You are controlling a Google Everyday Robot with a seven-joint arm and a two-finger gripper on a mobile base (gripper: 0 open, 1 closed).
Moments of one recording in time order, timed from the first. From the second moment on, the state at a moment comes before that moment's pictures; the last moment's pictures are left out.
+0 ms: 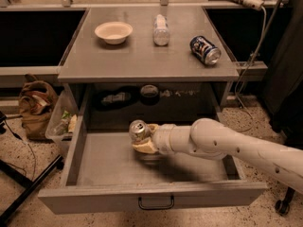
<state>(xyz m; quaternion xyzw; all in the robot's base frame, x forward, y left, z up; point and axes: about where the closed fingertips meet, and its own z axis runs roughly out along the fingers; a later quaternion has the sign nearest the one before) 0.565 0.021 0.635 -0.49 0.71 0.23 0.45</state>
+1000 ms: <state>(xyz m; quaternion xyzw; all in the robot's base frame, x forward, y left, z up) 0.565 0.021 0.635 -0.49 0.71 0.23 0.45</state>
